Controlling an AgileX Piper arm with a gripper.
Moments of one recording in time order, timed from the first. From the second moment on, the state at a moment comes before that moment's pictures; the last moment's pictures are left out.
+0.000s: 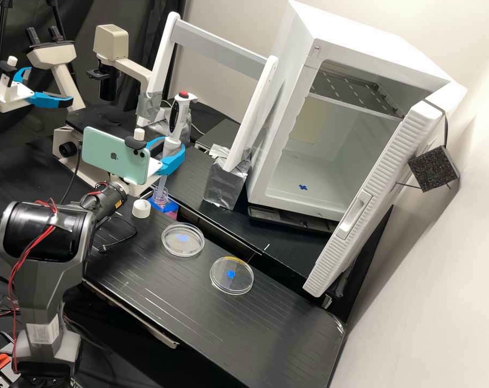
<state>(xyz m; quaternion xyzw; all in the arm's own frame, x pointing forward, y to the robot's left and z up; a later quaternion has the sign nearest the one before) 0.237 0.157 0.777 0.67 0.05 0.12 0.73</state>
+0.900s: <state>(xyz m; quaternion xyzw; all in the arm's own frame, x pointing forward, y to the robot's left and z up) 0.235 0.155 0.783 0.69 0.04 0.12 0.71</state>
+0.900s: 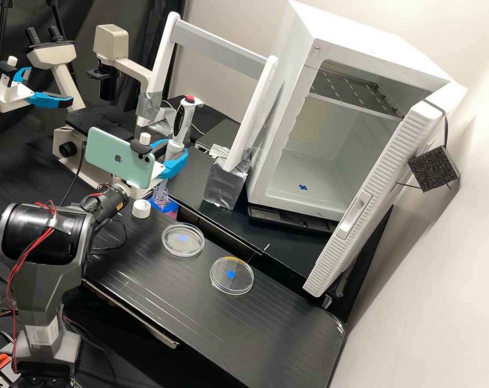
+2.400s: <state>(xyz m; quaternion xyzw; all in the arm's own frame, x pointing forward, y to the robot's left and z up) 0.161 0.161 0.889 0.71 0.07 0.33 0.62</state>
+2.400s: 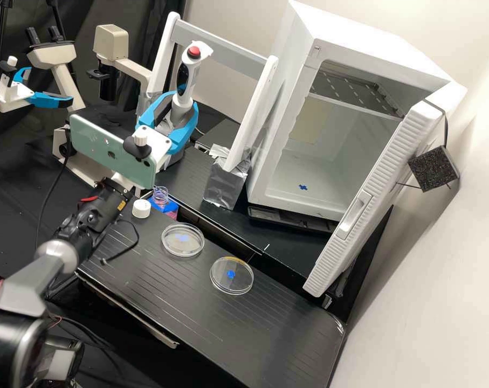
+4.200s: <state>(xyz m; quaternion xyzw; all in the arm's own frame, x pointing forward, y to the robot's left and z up) 0.115 0.060 0.899 0.74 -0.06 0.30 0.60</state>
